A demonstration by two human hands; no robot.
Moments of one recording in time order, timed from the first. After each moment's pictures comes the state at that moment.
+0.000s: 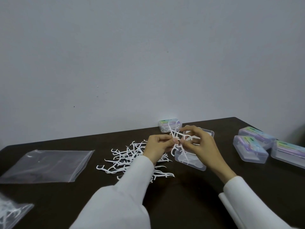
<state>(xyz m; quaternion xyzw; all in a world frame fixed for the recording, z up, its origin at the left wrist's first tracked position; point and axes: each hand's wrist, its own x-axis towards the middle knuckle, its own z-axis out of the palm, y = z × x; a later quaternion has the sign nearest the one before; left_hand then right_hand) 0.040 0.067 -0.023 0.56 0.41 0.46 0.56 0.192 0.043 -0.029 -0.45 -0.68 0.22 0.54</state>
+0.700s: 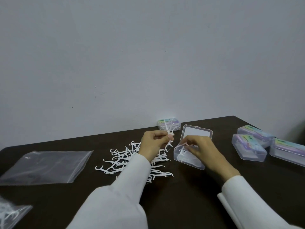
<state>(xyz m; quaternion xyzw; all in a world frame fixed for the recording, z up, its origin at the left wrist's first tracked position) 0.033 0.071 -0.019 0.60 0.43 0.48 0.47 0.212 0.052 -0.040 -0.56 -0.76 0.10 0.33</state>
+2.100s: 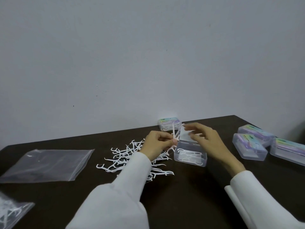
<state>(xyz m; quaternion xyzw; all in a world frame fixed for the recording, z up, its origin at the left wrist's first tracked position) 0.031 0.076 -0.022 0.68 0.43 0.40 0.44 0.218 0.057 -0.024 -0.53 -0.70 0.19 0.44</state>
